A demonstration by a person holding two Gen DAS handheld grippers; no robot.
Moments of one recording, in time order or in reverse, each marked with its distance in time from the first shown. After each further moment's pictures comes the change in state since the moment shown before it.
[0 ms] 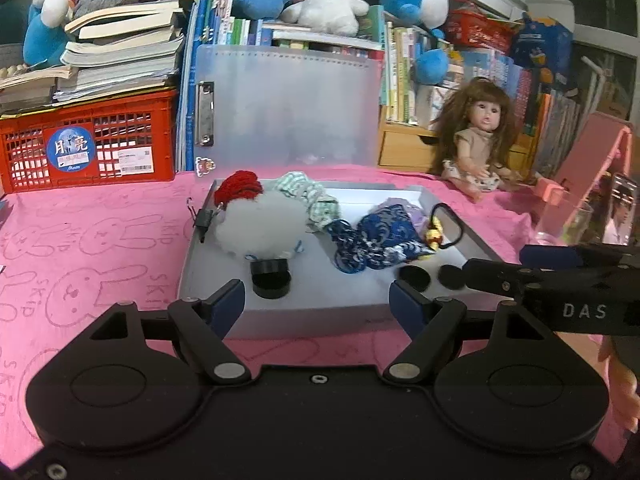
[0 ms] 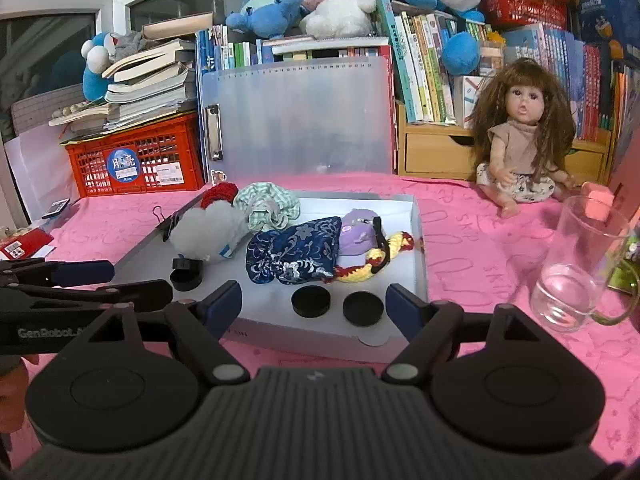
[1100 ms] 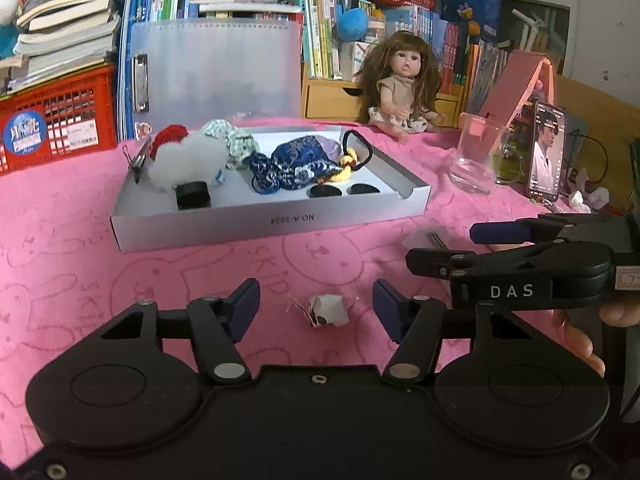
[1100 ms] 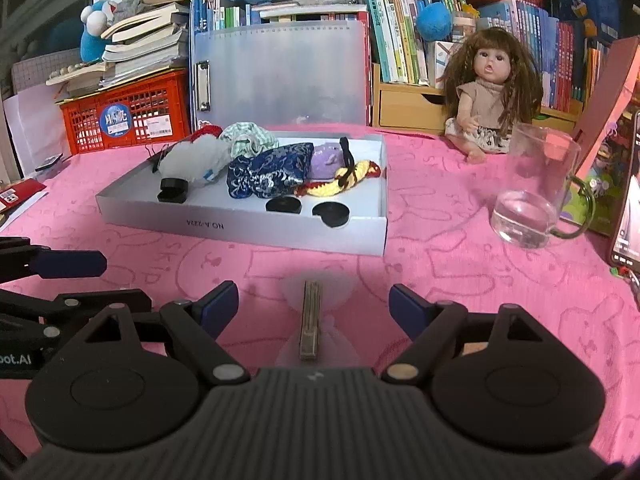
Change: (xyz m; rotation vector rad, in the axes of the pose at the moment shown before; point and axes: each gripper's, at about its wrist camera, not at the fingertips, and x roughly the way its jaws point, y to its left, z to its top) left arm -0.036 -0.038 -0.059 0.098 0.082 -0.143; right arm -0.030 -0.012 -0.061 -0.018 0.073 -0.047
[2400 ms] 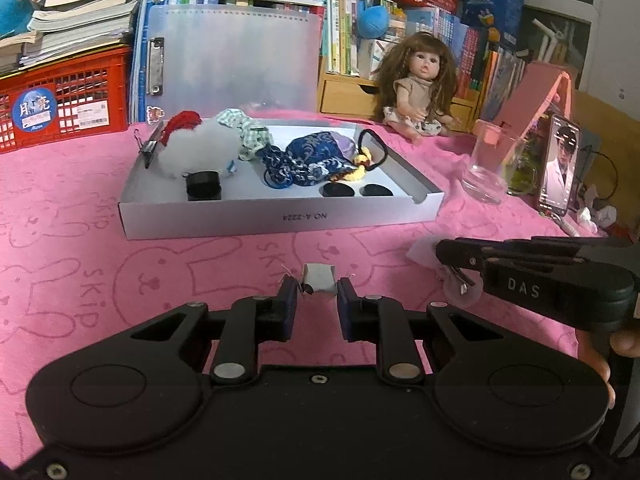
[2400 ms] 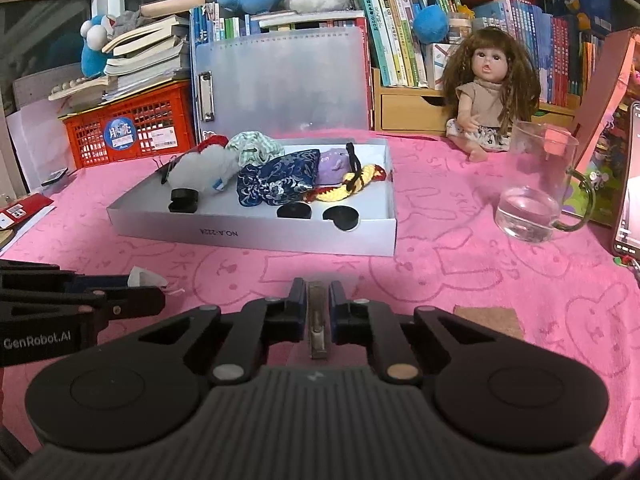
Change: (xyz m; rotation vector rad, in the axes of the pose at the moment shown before) left arm 0.005 0.008 0.006 -0.070 0.017 0.019; right arm -0.007 0.007 0.002 0.040 -0.022 0.012
